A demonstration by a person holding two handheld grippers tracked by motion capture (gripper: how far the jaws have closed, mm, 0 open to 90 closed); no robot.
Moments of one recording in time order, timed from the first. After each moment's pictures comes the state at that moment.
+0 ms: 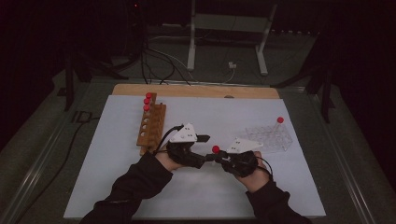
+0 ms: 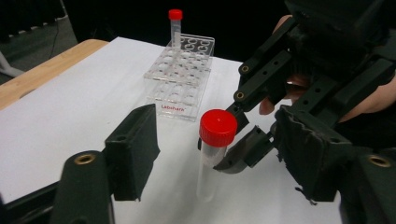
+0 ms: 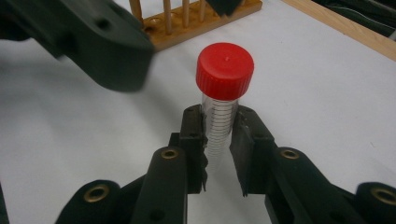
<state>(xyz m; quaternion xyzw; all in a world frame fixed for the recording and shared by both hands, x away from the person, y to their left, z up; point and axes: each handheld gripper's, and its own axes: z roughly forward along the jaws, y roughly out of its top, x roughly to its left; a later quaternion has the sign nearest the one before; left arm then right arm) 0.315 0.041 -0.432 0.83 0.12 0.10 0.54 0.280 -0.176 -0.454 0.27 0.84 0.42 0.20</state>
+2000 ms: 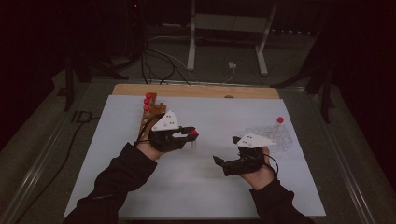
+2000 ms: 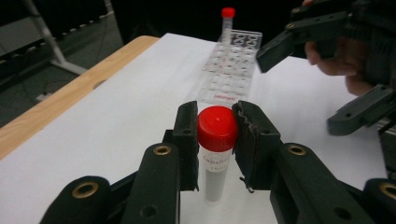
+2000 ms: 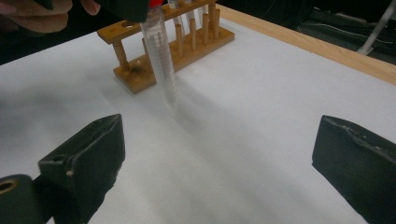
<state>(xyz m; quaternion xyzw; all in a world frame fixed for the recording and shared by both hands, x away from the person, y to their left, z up) 0.331 0.091 -0.405 0.83 0.16 0.16 0.51 0.280 -0.192 -0.442 0.32 0.79 0.48 0.21</state>
